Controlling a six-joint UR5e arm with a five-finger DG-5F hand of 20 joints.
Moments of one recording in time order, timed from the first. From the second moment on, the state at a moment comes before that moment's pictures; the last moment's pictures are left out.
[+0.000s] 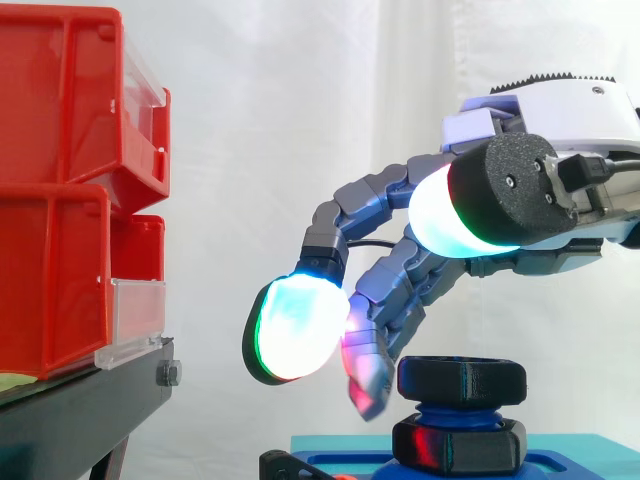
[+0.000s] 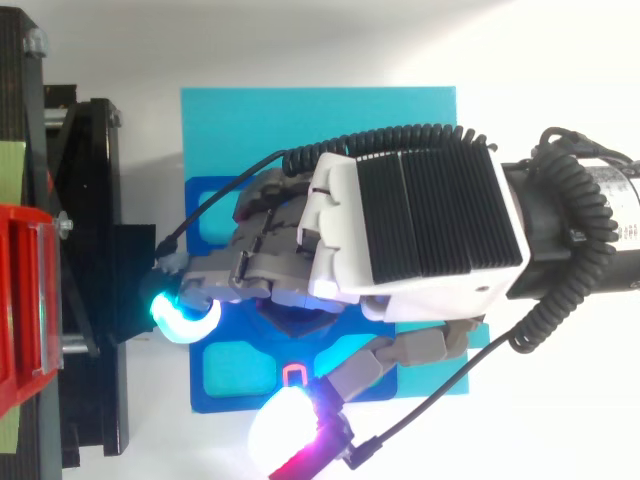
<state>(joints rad) 0.13 -2.21 -1.23 -2.84 -1.55 -1.06</state>
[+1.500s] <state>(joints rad) 0.11 -2.21 -1.23 -2.88 -1.69 -1.17</state>
